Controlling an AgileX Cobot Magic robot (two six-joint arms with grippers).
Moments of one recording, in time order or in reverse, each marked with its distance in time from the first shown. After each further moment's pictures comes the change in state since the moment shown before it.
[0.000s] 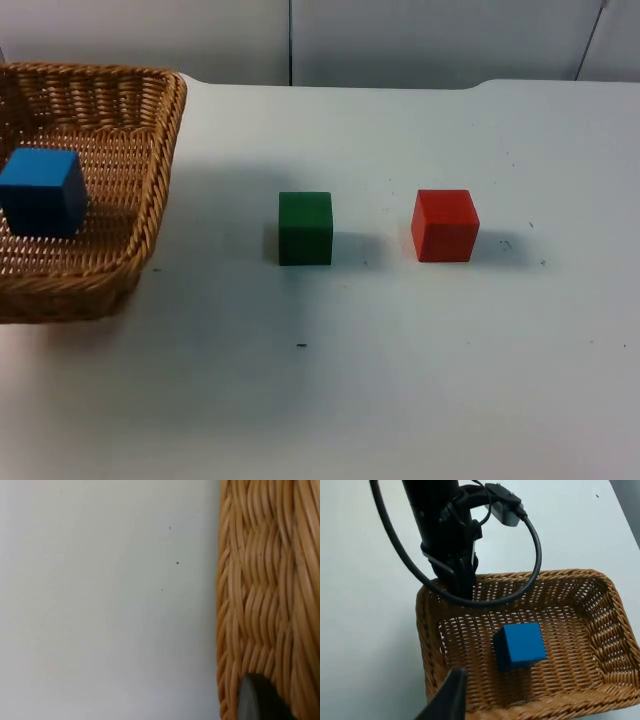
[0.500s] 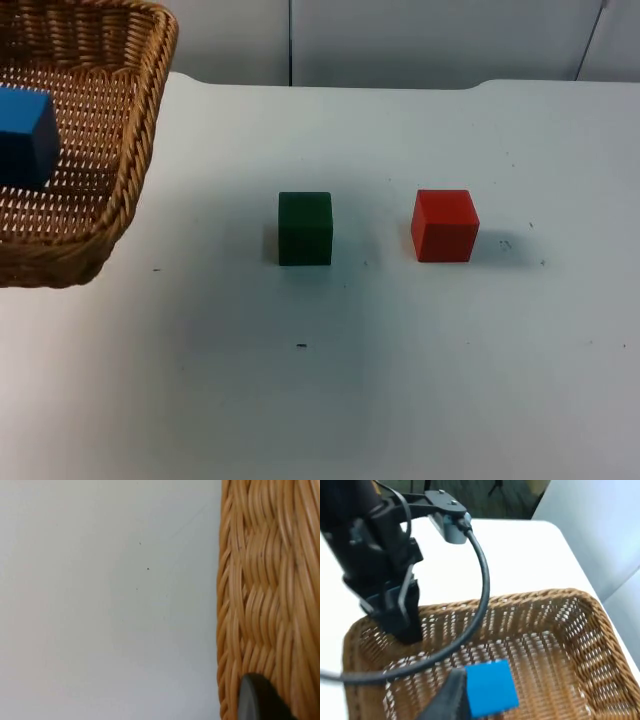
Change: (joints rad) right arm 0.008 0.056 0.000 -0.020 -0.226 0.047; left arm 0.002 -0.239 0.002 0.139 0.070 -0.144
